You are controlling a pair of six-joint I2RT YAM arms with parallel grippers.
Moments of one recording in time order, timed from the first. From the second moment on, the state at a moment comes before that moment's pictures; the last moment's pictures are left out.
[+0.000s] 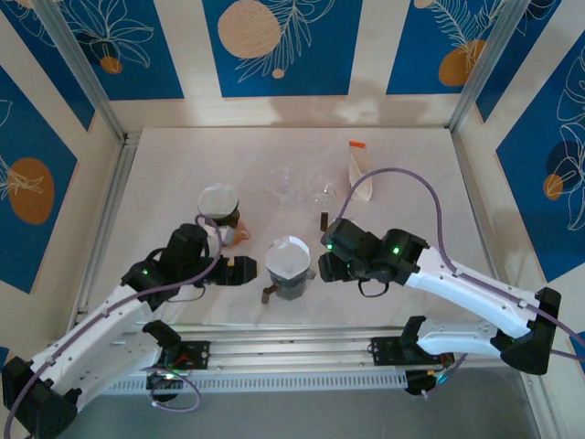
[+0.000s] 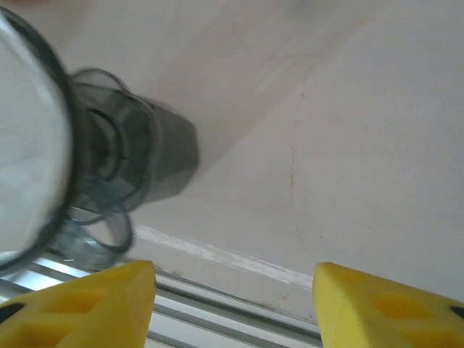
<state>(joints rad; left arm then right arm) -0.63 0.79 0.61 -0.60 0.40 -0.62 1.01 1.10 1.05 -1.12 0.20 0.78</state>
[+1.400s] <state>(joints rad) -0.65 0.87 0.46 -0.49 0.41 -0.70 0.54 1.75 1.27 -0.61 0.15 0.50</state>
